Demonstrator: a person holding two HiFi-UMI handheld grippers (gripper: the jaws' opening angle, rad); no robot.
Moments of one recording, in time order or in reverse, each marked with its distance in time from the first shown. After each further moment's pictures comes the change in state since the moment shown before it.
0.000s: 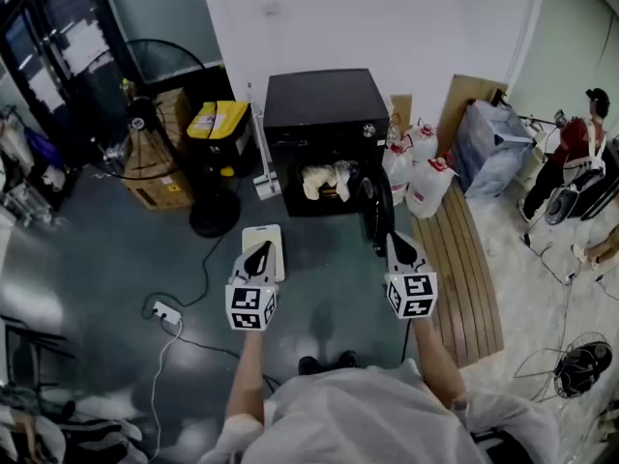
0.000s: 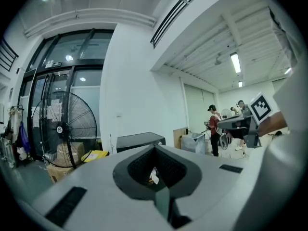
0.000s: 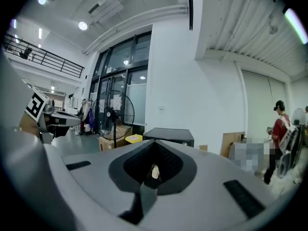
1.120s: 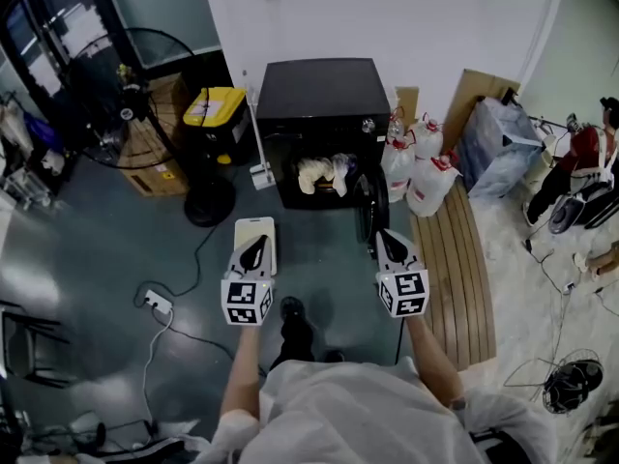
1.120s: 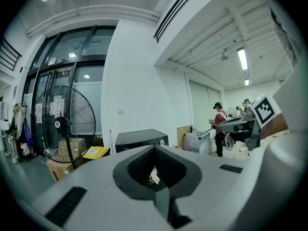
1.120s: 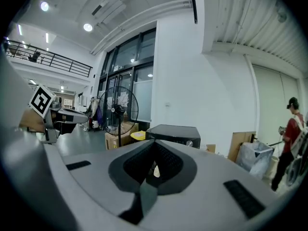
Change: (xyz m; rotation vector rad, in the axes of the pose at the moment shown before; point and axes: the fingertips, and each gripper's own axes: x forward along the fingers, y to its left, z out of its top) left arm 0.075 -0.015 -0.013 -0.029 0.039 0.048; right arm 0.061 -0.042 -0.024 -0.028 0.028 0.105
